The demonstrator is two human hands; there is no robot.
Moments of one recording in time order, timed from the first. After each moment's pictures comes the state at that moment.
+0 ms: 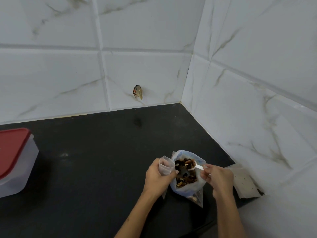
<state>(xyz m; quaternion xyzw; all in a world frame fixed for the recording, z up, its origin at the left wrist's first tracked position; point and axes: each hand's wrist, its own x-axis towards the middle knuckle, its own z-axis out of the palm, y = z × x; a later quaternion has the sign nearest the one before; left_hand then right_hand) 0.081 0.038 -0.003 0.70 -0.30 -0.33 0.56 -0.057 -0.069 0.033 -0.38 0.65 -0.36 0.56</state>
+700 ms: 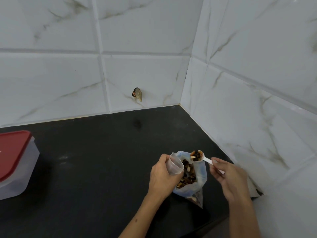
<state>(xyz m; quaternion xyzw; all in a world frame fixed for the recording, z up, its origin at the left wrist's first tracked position) 0.067 0.036 0.027 0.72 -0.36 -0.27 0.52 -0.079 -0.052 0.080 -0.36 0.54 -0.41 0.63</state>
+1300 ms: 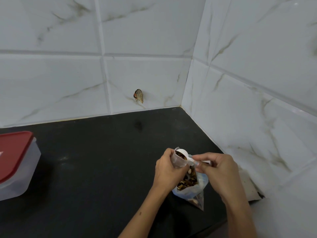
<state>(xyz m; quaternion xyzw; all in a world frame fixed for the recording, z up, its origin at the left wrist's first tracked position) 0.068 0.020 0.040 0.69 -0.37 -0.27 0.56 -0.060 -0.014 0.119 -0.73 0.46 -0.29 0.41</state>
